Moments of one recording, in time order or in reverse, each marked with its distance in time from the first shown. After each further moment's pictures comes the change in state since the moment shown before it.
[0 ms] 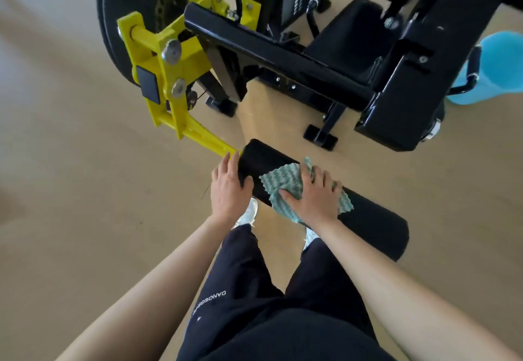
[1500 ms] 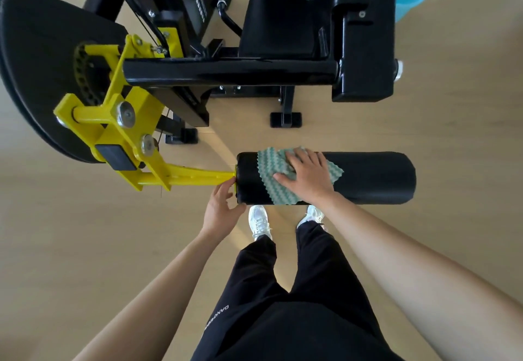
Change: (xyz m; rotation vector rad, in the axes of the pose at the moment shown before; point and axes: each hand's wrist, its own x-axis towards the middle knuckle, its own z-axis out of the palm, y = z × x) left_hand 0.066 -0.064 -0.037 -0.180 -0.482 0.171; right_hand 0.007 -0.046 -0.008 0.287 0.054 0.170
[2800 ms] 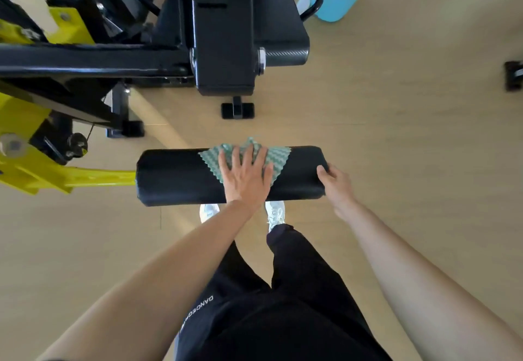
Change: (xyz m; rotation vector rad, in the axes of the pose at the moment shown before) left_hand 0.021 0.155 0.243 0.943 0.050 0.333; right_hand -0.100 0.241 -0.042 1.091 0.124 0.654
